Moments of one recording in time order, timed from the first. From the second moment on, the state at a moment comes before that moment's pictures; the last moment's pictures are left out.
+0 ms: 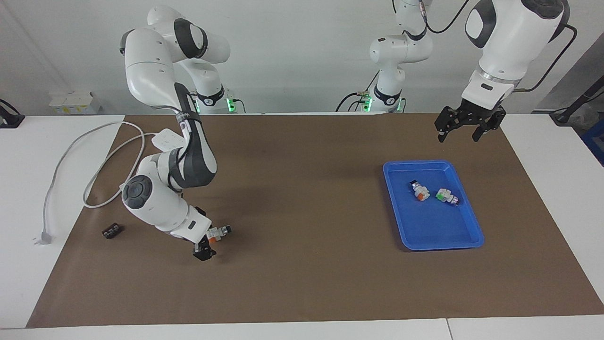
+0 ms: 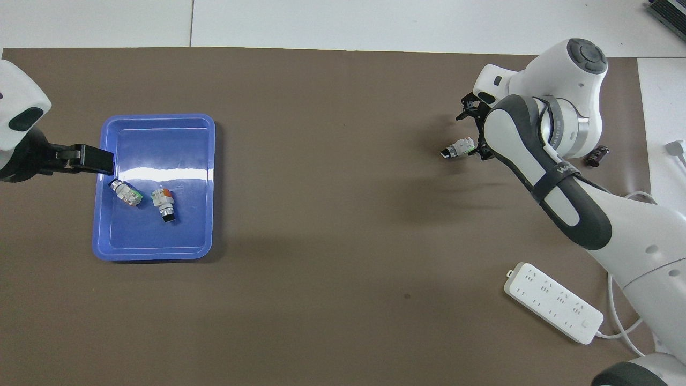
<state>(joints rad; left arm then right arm) 0.05 -0.03 -0.15 -1.69 0.01 1.71 -0.04 -0.10 0.71 0.24 -1.39 0.07 2.04 -1.78</state>
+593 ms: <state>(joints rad) 0.05 -0.04 -0.14 -1.70 0.01 1.72 -0.04 -0.14 0.69 0.24 -1.49 0.21 2.08 -1.89</state>
